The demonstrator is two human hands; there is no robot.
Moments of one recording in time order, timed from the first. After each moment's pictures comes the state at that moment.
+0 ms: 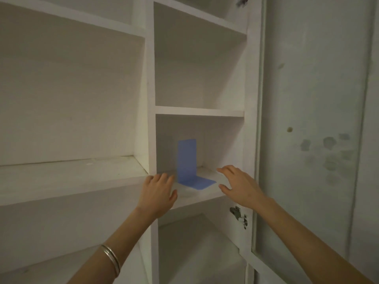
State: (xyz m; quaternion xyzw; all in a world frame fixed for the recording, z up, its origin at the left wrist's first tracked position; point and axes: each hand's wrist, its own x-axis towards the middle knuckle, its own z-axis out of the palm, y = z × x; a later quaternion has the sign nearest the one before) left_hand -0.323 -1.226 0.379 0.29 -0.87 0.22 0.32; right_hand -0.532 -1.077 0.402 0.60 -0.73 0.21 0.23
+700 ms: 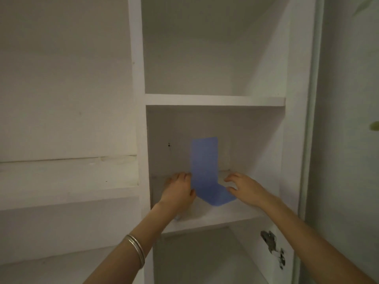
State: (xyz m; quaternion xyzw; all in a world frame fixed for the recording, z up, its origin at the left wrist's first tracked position) left_hand -0.433 -1.304 0.375 0.40 -0.88 0.08 0.26; right_hand -0.641 -1.227 0.386 0.68 -0.70 0.22 0.06
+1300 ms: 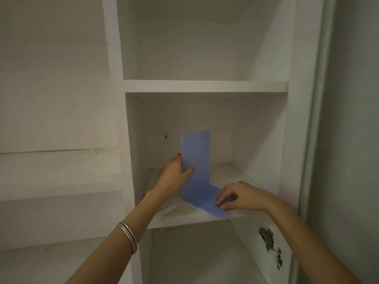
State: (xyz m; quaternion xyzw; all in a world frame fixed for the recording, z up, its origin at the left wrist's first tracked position) left_hand -0.455 -1.314 0.396 0.38 -0.82 -0.13 0.41; right_hand -0.659 -1.223 0.377 0.77 -0.60 0.18 -0.10
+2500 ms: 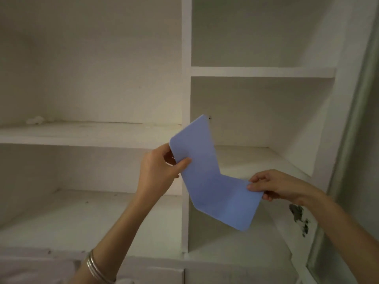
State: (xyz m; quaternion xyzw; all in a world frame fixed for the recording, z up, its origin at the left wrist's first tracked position) left_hand -0.304 -1.142 0.392 0.40 -0.70 -0.12 0.58; right_hand -0.593 -1.134 0.378 0.63 -0.59 0.32 -0.39
